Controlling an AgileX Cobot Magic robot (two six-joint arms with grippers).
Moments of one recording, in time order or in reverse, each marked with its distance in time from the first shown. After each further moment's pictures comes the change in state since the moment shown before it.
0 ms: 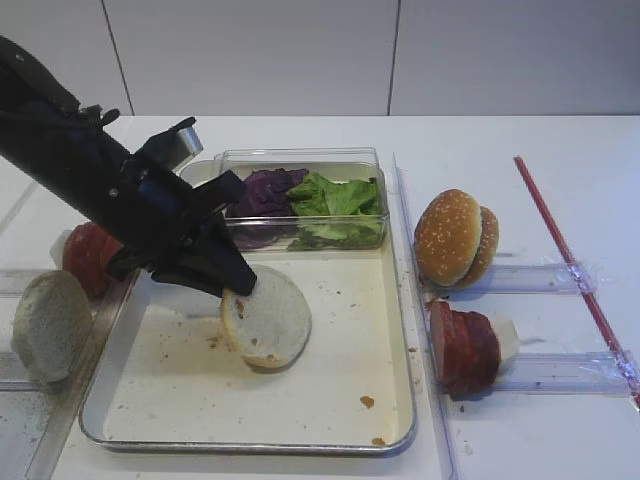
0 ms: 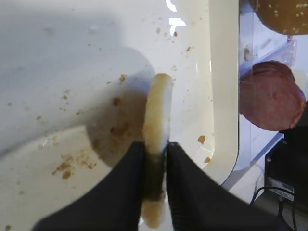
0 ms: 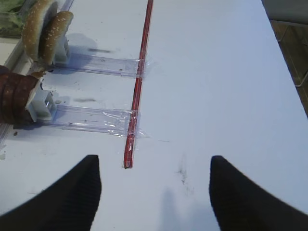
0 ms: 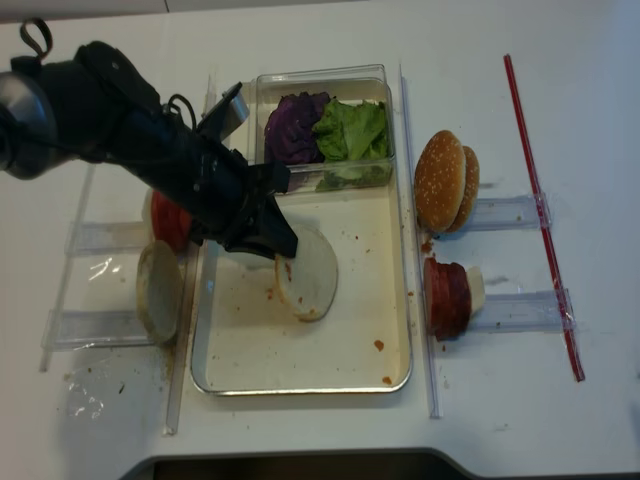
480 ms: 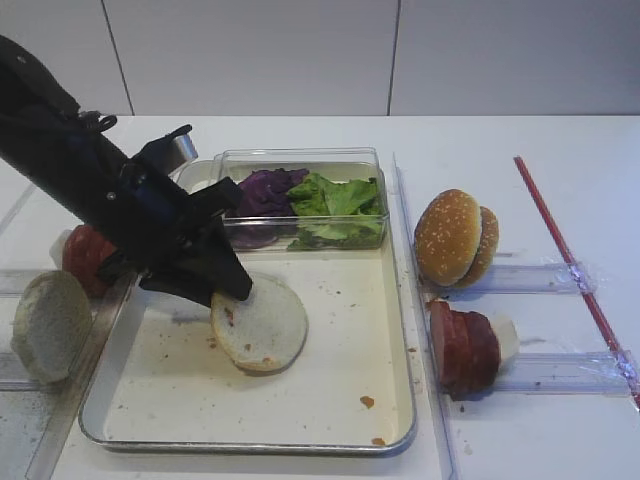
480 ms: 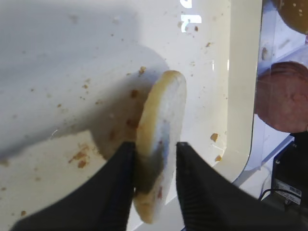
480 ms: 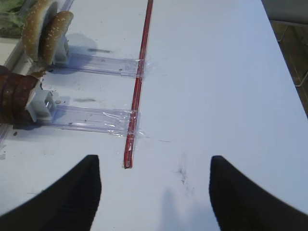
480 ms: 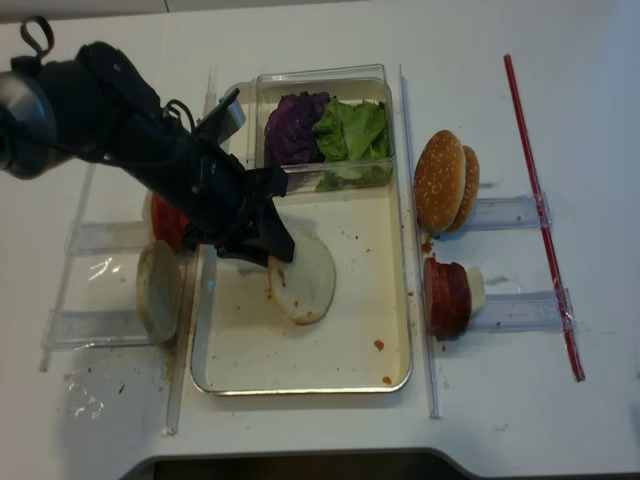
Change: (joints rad) left arm 0.000 0.000 0.000 0.052 -0.004 -0.063; right arm 0.000 0.000 0.000 0.000 0.000 0.000
